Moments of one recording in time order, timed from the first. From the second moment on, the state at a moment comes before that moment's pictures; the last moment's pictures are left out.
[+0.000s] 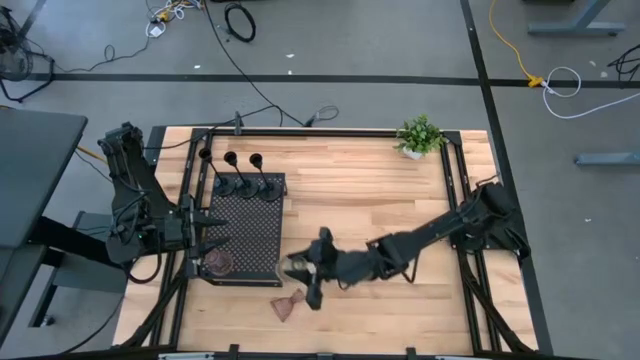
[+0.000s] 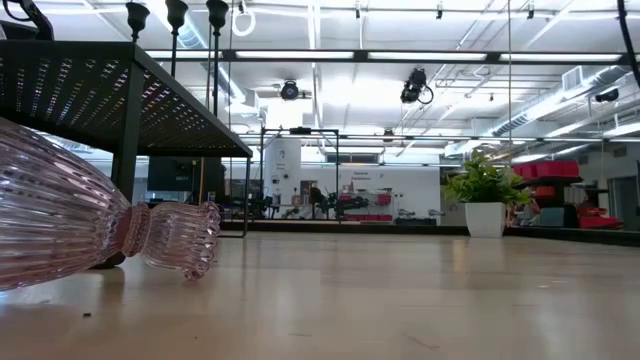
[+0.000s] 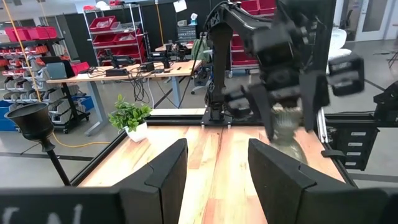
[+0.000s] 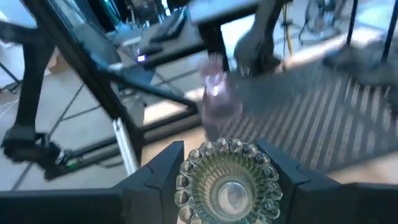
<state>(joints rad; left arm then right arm) -1.13 0.76 0.74 -0.15 -1.34 -0.15 0.45 1.86 1.53 0.03 0.47 0.48</state>
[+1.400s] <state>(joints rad) -1.12 0.76 0.74 -0.15 -1.34 -0.14 0.30 2.24 1.97 0.03 0.27 0.35</state>
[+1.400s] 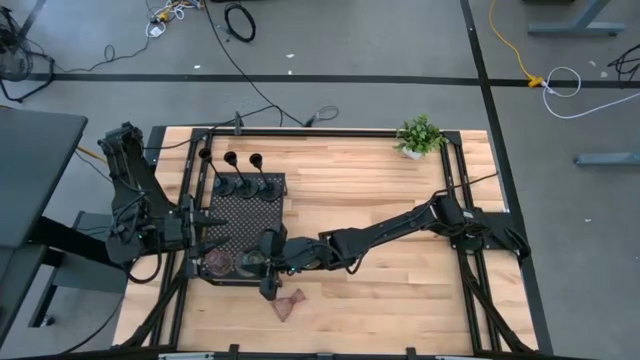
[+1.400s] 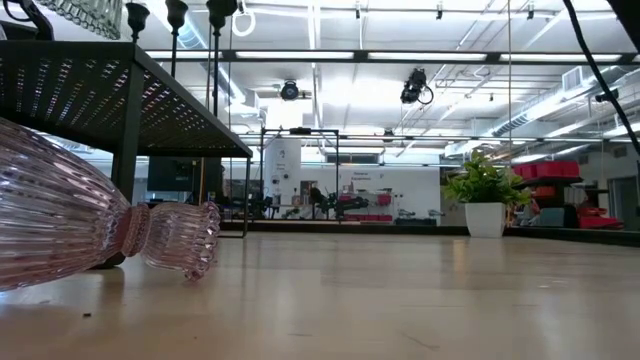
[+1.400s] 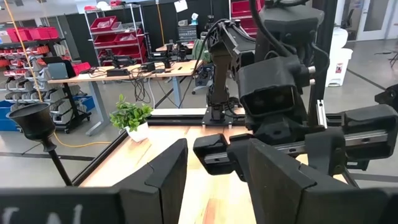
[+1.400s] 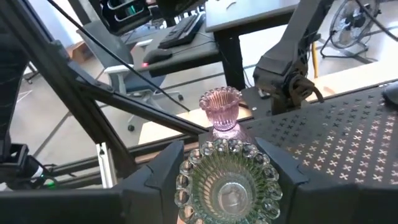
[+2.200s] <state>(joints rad) -1.12 0.76 0.74 -0.15 -1.34 -0.15 0.28 2.31 1.97 0.08 0.22 0.40</state>
